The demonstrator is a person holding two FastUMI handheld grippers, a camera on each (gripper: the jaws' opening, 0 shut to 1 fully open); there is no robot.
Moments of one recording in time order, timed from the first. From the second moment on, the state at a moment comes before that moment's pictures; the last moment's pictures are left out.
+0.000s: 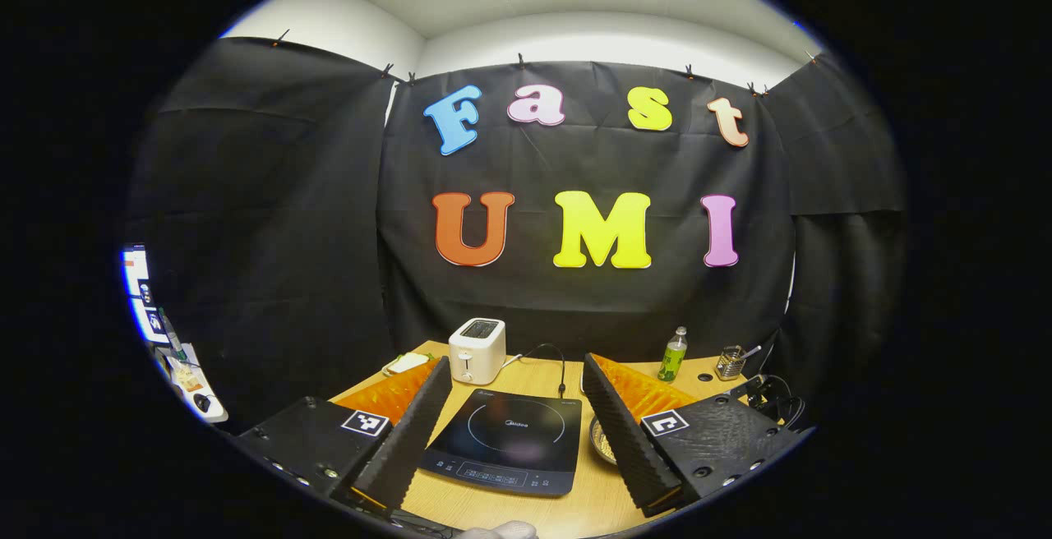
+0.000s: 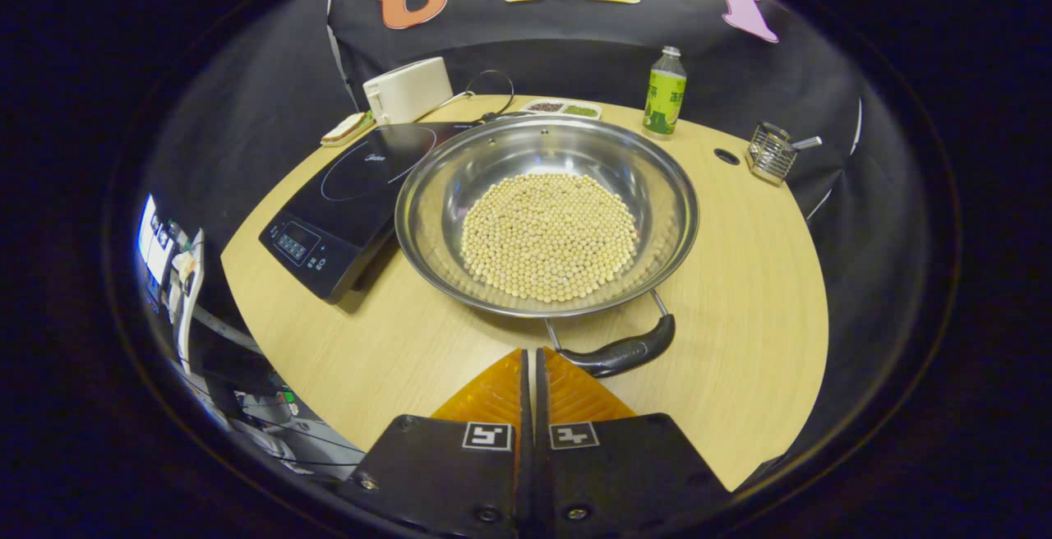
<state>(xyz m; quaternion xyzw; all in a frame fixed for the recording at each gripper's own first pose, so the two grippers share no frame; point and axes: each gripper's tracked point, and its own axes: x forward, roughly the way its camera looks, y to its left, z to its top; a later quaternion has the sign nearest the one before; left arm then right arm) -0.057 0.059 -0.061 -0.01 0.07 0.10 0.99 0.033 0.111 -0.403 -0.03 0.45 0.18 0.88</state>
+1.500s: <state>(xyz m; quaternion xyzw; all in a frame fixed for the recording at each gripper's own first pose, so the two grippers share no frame) -0.030 0.000 -0.080 -0.02 0.10 0.16 0.98 0.103 0.019 -0.409 -0.07 0.45 0.21 0.87</state>
